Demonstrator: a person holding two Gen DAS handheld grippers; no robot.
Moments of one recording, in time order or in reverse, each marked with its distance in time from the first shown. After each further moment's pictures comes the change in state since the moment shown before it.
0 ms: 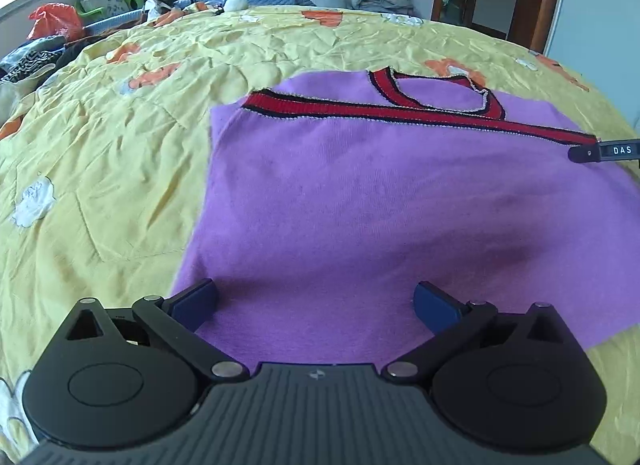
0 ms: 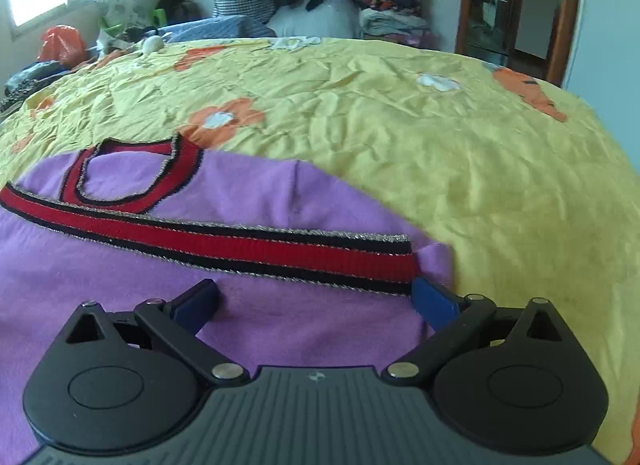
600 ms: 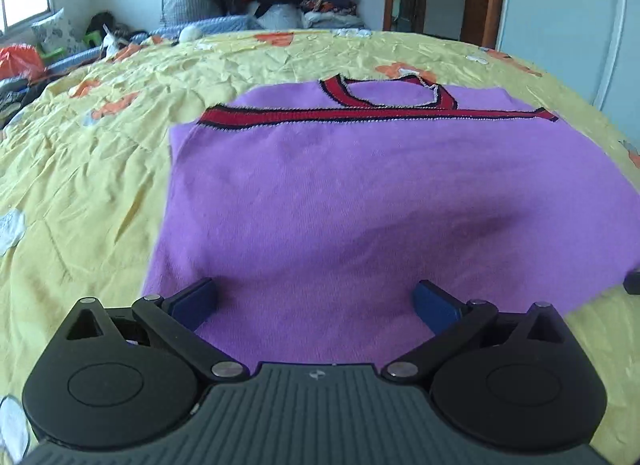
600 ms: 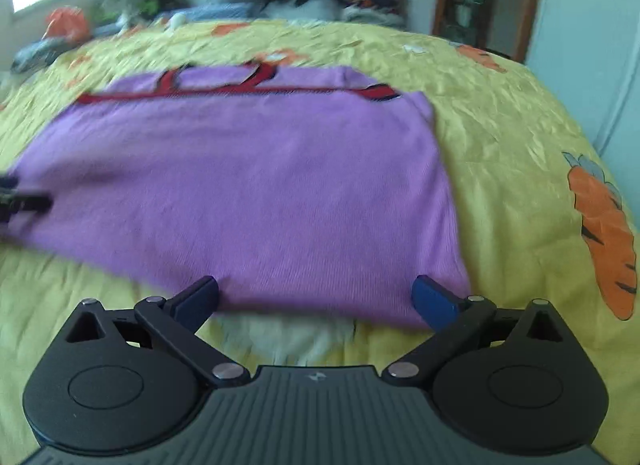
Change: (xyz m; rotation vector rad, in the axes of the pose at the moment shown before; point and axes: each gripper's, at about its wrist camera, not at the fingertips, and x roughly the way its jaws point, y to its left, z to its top) left arm 0.003 -0.007 -0.022 0.109 -0.083 -0.095; right arm -0.132 0.069 -0.145 -0.022 0.036 -0.027
